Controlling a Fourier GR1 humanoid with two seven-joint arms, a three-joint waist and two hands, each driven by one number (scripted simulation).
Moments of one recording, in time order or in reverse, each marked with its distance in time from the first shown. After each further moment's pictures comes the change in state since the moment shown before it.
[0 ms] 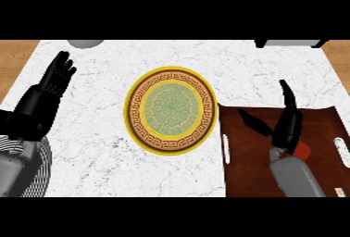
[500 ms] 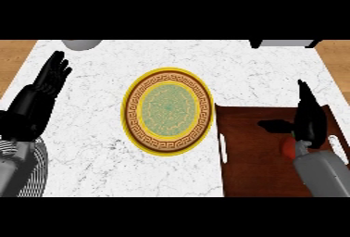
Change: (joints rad) left arm 0.011 0.014 0.023 -0.013 0.001 -0.016 0.024; right arm -0.028 -0.207 0.068 -0.070 0.257 0.343 0.610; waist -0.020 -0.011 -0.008
